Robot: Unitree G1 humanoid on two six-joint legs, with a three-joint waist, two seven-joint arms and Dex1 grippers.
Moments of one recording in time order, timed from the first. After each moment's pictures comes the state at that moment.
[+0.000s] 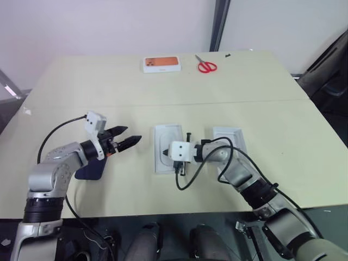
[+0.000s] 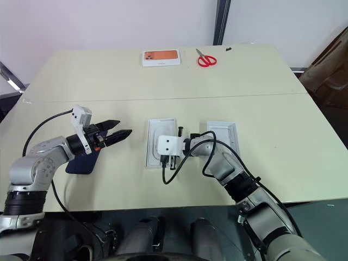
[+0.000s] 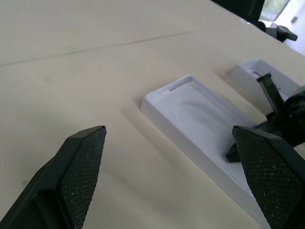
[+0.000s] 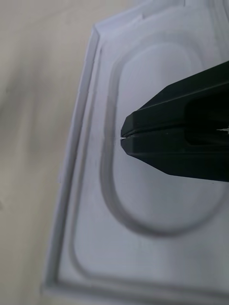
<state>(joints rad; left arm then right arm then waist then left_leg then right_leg) -0.33 0.61 0.17 -0.01 -0.59 0.68 -0.83 -0.59 -0.34 0.48 0.15 -0.21 0.09 0.80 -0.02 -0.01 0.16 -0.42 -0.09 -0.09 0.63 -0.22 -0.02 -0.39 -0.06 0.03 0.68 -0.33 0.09</state>
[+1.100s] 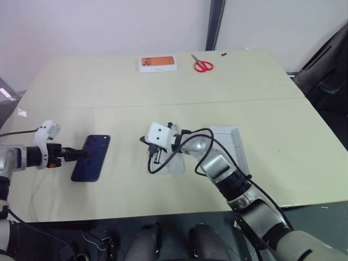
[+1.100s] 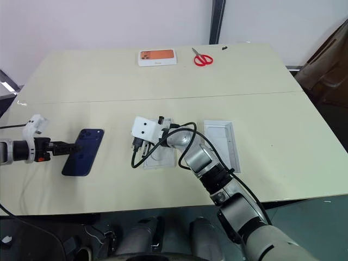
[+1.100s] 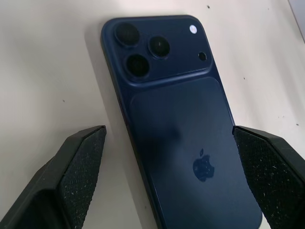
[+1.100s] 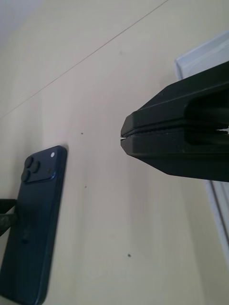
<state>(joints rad) -0.49 1.03 0.07 0.50 -0.42 0.93 -1.15 -0.70 -0.12 0.47 0.20 -0.17 0.23 0.73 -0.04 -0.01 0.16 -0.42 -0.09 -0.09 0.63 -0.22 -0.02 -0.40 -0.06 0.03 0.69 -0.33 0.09</state>
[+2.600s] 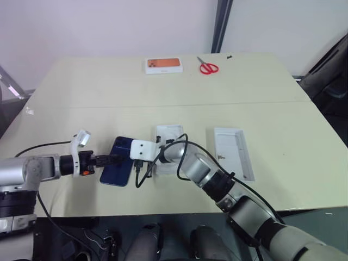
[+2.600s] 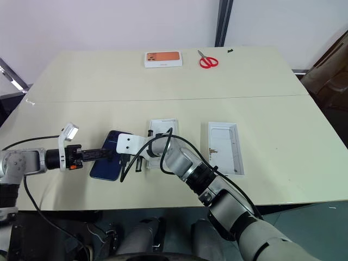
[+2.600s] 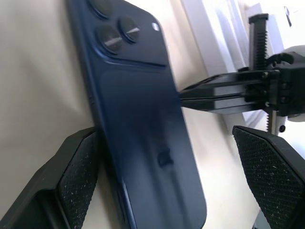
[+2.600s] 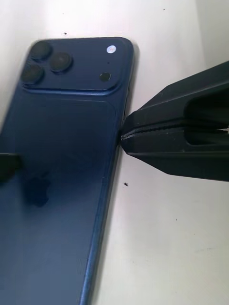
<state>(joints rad) -0.36 0.77 0.22 0.11 -0.64 1.27 -1.01 -0.77 -0.03 0.62 0.32 -0.29 0.40 0.80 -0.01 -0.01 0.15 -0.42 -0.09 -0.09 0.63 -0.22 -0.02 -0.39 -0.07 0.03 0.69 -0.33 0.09</state>
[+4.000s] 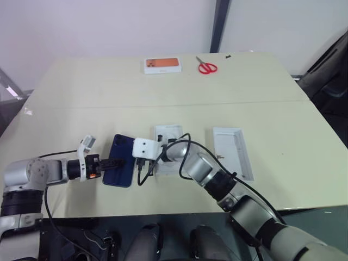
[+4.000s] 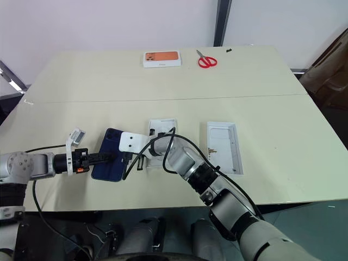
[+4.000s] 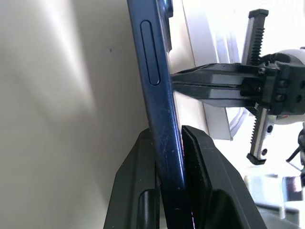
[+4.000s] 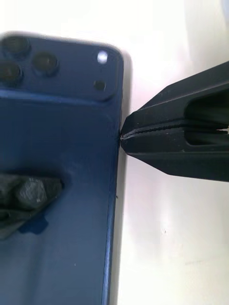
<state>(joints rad) -0.39 0.72 0.26 0.27 -0.76 1.37 -0.93 -0.75 -0.03 0.54 0.32 -0.22 0.36 0.79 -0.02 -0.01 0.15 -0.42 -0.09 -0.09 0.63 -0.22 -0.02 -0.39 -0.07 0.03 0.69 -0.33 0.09</state>
